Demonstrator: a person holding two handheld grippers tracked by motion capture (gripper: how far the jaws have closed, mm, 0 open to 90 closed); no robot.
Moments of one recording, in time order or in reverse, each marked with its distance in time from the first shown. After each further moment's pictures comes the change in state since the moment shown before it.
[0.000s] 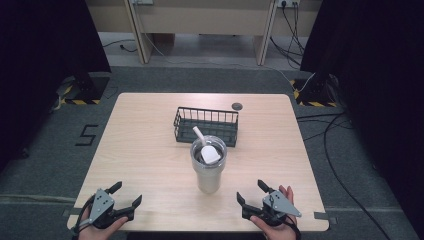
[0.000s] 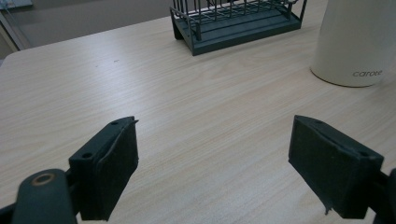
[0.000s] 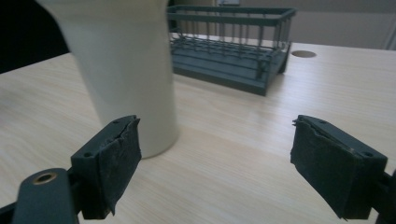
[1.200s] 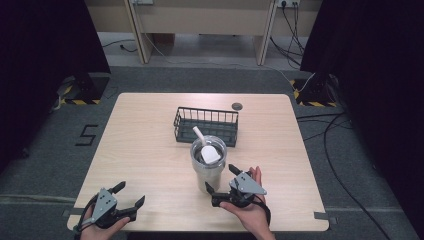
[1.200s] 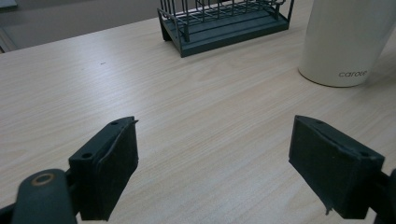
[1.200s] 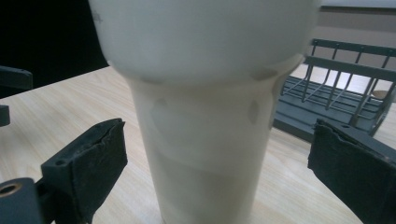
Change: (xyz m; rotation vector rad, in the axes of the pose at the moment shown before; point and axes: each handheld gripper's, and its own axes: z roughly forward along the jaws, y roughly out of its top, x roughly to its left) left arm -0.004 0.001 0.004 -0.002 -0.046 0.009; right arm 0.044 0.036 0.070 -0.018 0.145 -0.071
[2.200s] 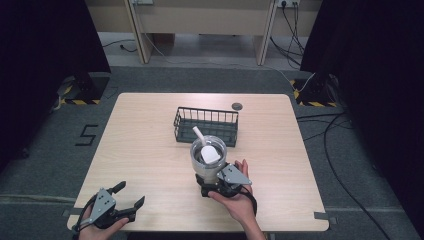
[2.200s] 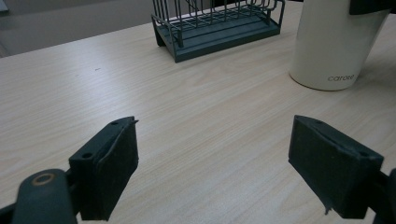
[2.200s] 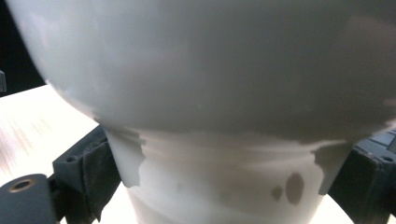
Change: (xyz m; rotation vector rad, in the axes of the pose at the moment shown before) left arm 0.001 0.003 -0.003 -0.015 -0.027 0.006; right arm 0.004 0.000 0.042 -0.013 0.006 -0.019
